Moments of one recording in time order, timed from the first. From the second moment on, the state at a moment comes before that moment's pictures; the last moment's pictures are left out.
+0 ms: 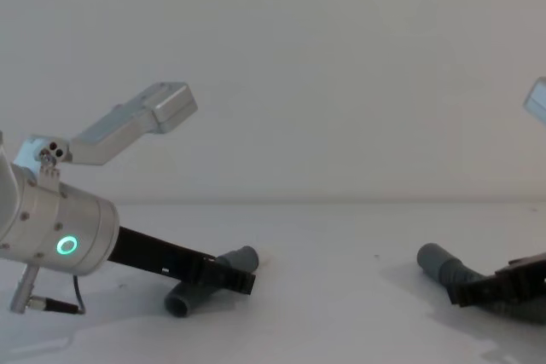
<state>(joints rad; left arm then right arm) -0.49 0.36 0.50 -1.39 -0.37 0.63 -0.37 0.22 0.36 -0.28 -1.63 0.18 0.68 0.28</state>
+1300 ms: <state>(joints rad) -0.49 0.36 0.51 -1.40 -0.35 0.65 -0.39 0.21 0.35 -0.27 -1.63 0.18 0.68 0.29</state>
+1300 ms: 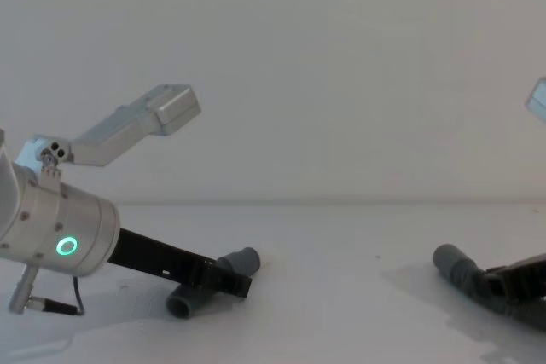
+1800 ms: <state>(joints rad) -0.49 0.36 0.51 -1.40 -0.35 0.65 -0.39 0.21 0.35 -0.27 -1.63 0.18 0.68 0.29</state>
